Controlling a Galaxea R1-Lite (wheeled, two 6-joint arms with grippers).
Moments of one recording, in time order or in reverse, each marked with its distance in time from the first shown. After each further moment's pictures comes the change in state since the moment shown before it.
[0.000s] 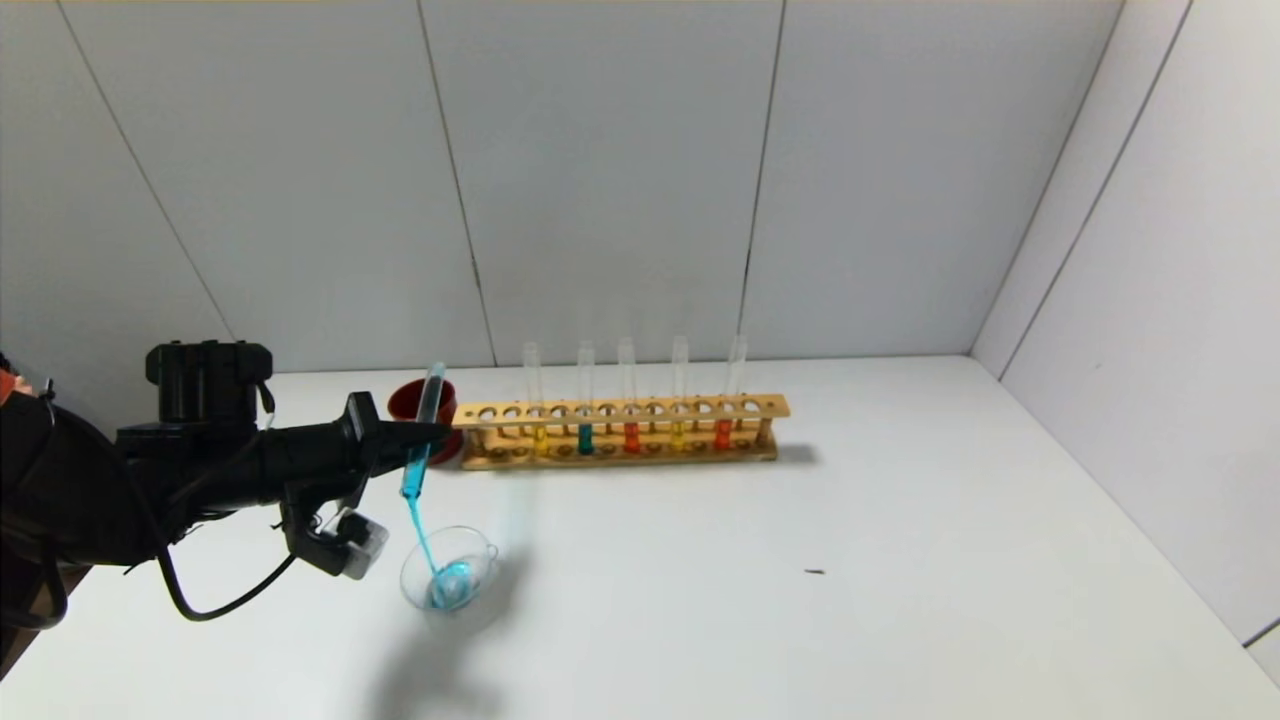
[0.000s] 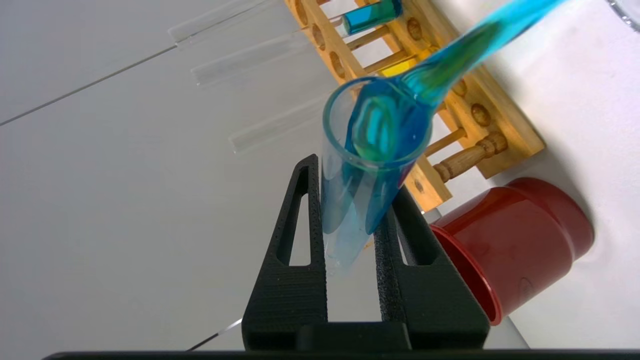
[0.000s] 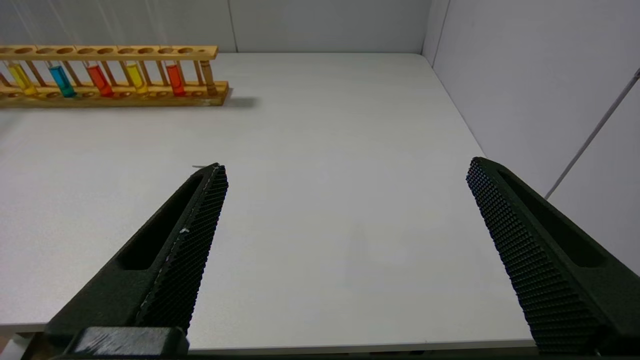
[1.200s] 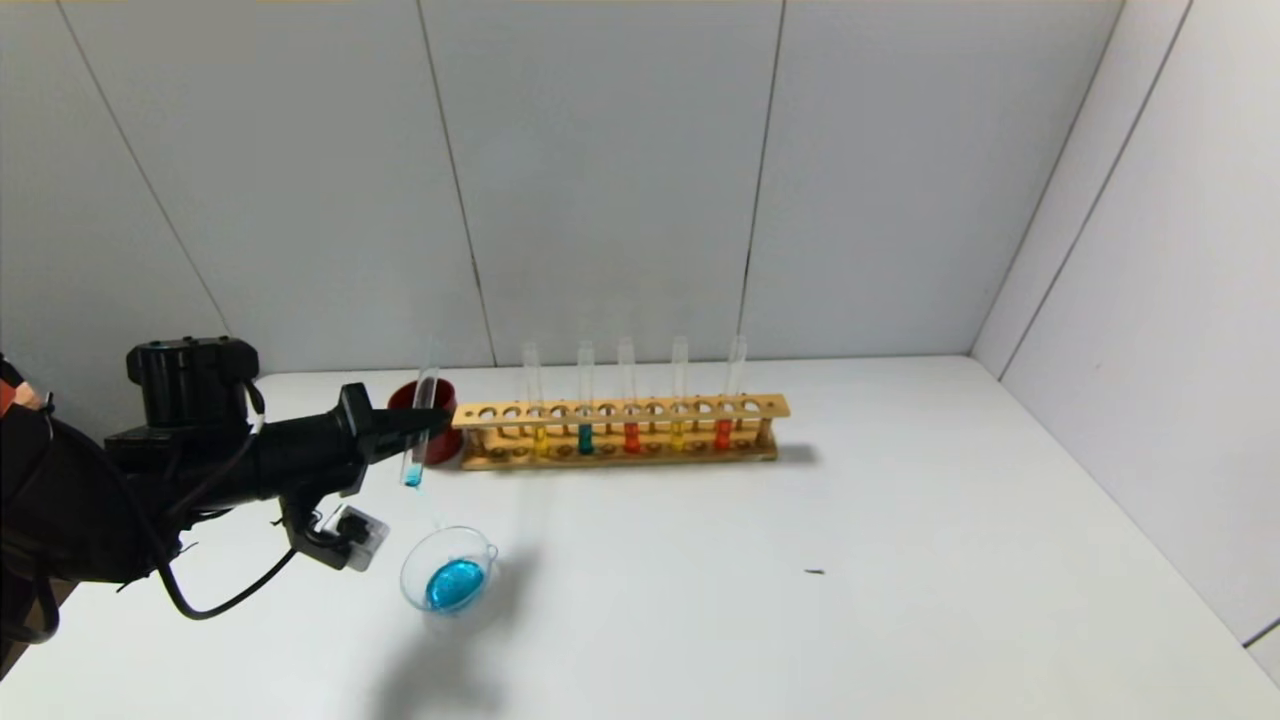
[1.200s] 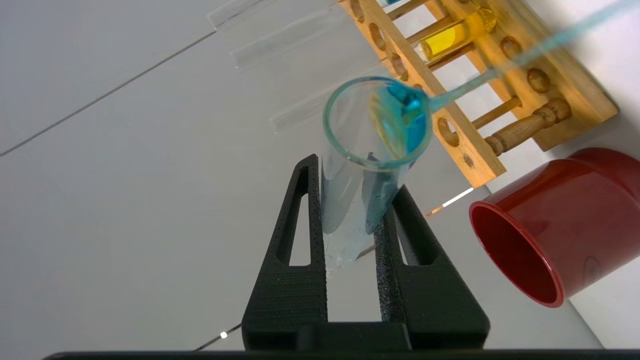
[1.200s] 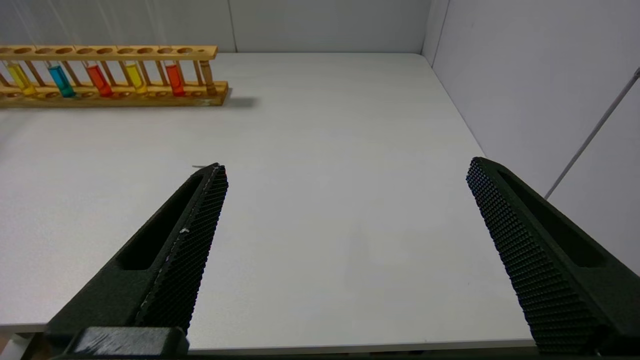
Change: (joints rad) left arm 0.000 -0.004 0.047 -0.171 -0.009 0.005; right arm -0.001 0.000 0.000 0.000 0.000 0.000
